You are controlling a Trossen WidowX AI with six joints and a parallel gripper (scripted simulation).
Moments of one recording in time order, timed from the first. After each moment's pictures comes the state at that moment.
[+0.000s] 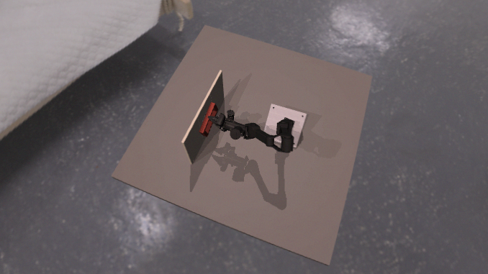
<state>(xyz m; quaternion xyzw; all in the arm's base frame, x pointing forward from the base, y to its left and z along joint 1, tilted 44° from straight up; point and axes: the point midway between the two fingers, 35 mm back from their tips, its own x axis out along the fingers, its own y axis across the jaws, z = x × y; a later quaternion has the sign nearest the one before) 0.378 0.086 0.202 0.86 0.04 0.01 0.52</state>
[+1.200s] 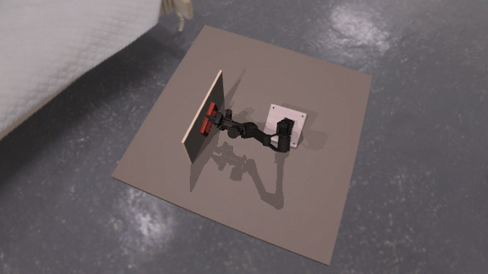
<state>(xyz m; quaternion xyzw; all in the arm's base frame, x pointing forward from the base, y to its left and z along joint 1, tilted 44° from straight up) 0.392 0.087 0.201 0.86 0.04 0.01 0.52</state>
